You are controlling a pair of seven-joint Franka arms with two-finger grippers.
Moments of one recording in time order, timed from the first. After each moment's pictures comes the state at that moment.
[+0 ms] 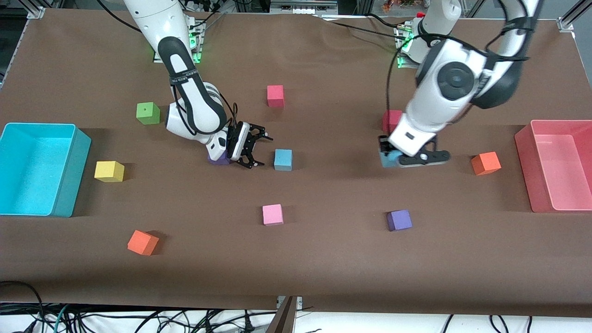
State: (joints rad) left arm -0.21 0.22 -0.25 -1.86 0.03 2.06 -0.63; right arm 0.64 0.54 -0.10 -2.08 1.74 2.42 -2.07
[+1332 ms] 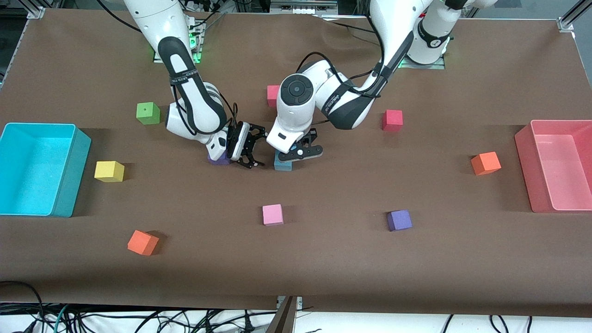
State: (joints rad) left arm -0.66 0.71 -0.17 -1.34 0.03 2.06 -1.02; right arm 0.64 0.54 -0.10 -2.09 1.74 2.42 -2.07
